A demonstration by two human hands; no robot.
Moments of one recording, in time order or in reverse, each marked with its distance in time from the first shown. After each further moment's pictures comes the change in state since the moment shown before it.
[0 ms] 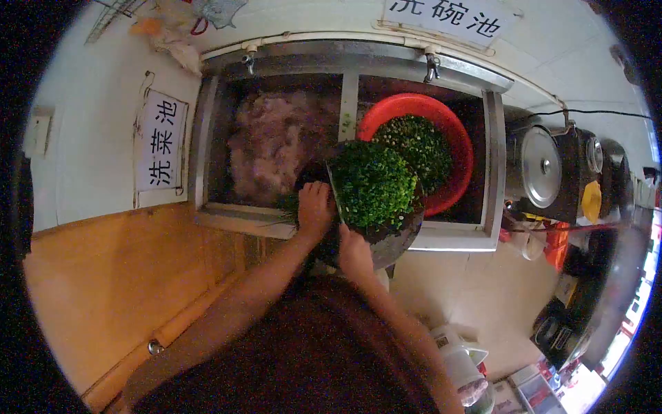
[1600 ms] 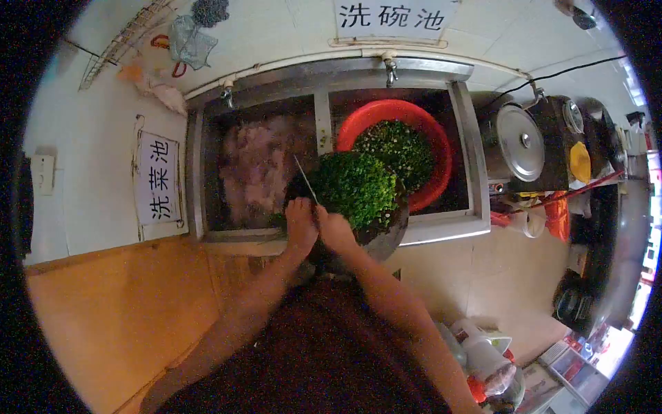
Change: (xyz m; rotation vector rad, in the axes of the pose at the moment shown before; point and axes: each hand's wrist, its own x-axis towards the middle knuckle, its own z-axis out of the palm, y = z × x) left_hand -0.007 -0.008 -0.008 0.020 -0.045 0.059; right_hand 0.068 -0.004 0.014 -0.065 -0.194 -0.228
